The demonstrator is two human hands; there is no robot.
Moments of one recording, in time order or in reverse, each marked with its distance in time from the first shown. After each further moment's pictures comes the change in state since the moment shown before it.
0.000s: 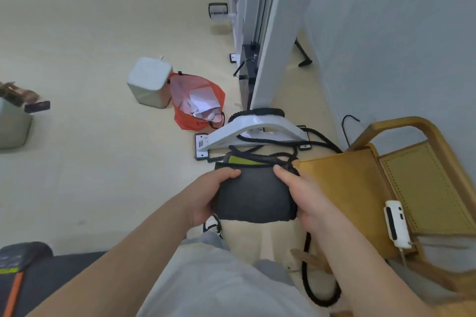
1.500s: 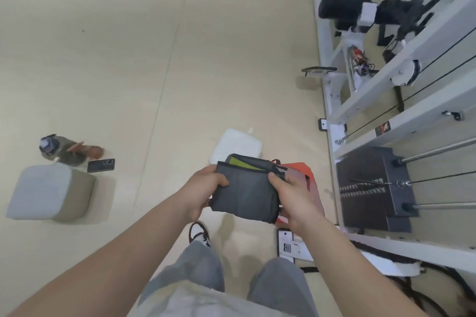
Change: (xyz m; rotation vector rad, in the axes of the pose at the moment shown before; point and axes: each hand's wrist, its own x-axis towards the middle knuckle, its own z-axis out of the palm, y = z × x) left_hand 0.247 0.566 -0.560 0.064 0.230 0.120; right_hand 0.408 -0.339 0.665 -0.167 -0.066 0.009
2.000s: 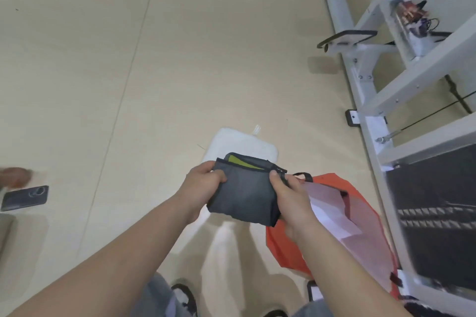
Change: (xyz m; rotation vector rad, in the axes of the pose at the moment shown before) left_hand 0.390 -0.092 -0.026 0.167 0.117 0.083; right_hand 0.390 0.144 0.059 0.123 0.106 -0.129
